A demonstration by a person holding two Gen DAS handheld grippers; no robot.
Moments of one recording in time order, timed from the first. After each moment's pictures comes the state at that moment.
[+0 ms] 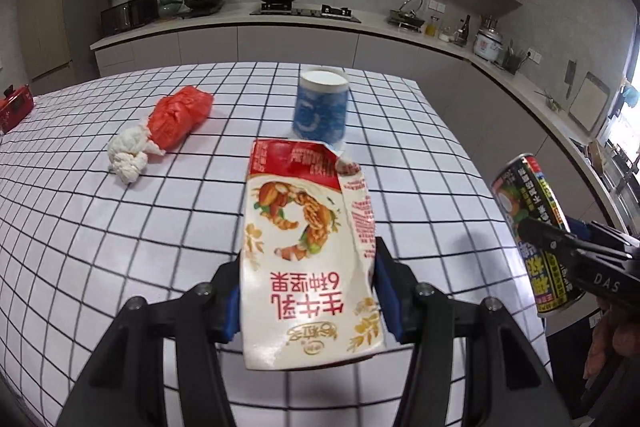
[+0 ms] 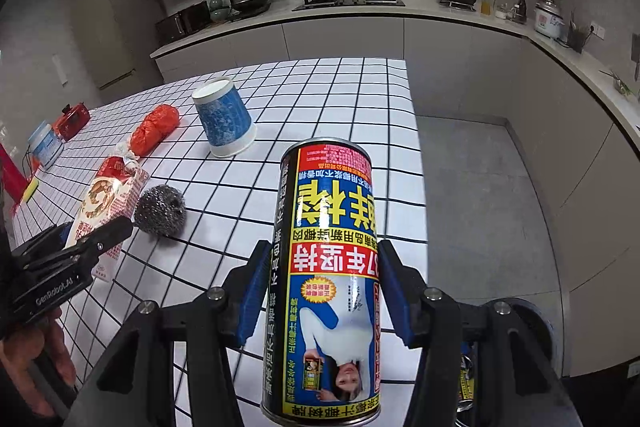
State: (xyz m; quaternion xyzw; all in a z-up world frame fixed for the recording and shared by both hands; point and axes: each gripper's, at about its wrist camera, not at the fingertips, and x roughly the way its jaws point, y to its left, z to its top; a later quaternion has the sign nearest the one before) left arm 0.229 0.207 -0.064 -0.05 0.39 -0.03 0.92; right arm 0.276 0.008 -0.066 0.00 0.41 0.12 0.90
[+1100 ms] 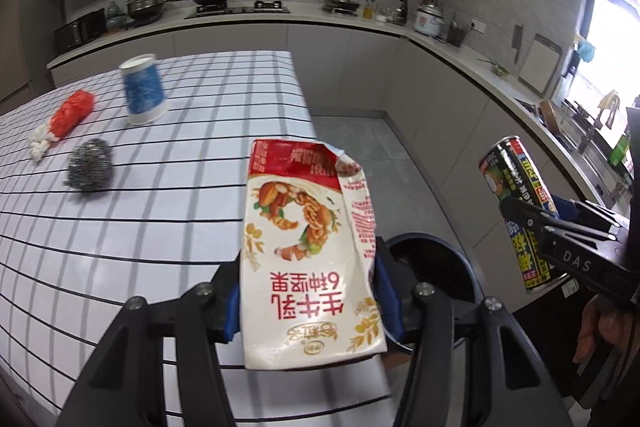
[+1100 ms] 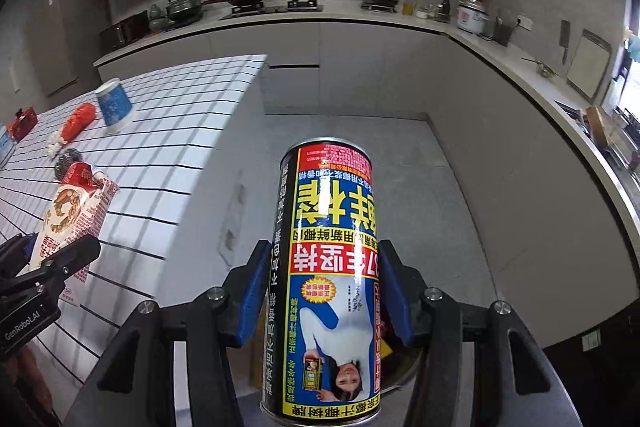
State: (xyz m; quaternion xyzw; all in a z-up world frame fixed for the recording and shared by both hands) left arm 0.167 0.011 -0.071 -0.03 0.39 -0.11 0.91; right arm 0.190 -0.194 -0.068 -0.03 0.40 0.01 0.92
